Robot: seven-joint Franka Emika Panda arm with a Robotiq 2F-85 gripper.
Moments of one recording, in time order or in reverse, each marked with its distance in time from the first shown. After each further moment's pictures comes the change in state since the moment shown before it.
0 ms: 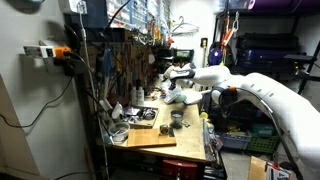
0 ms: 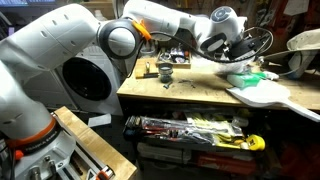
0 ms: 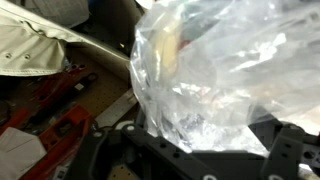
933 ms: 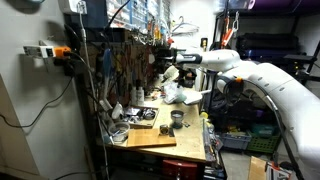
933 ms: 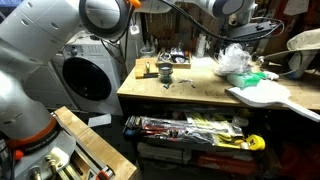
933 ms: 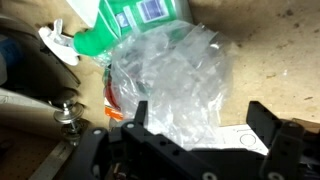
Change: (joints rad) arm 0.007 -0.182 -0.174 0.000 -0.119 -0.729 0.211
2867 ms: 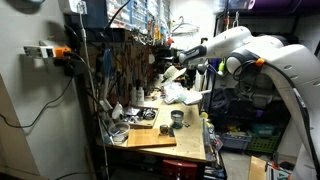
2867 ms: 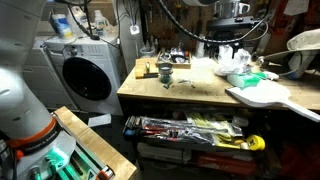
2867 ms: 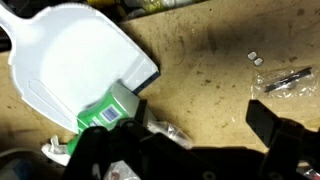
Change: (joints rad) arm 0.253 -0.353 -0.199 -0.562 -0.243 -0.025 0.375
